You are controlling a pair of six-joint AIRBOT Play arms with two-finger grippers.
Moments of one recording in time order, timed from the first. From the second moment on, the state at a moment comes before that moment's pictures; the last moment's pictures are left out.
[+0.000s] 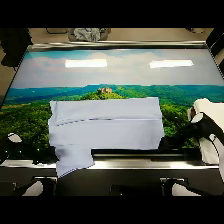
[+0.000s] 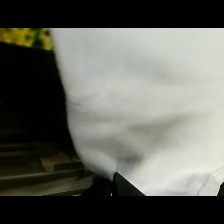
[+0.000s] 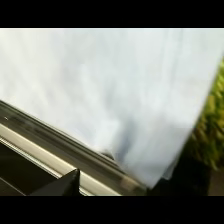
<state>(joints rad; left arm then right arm) 0.40 -1.08 0.43 1.20 -1.33 -1.33 -0.30 -1.39 0.77 -1.20 1.40 0.95</state>
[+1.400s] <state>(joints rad) 0.29 -1.50 1.25 1.13 -1.21 -1.40 -0.15 -1.81 1.59 -1.18 1.17 1.11</state>
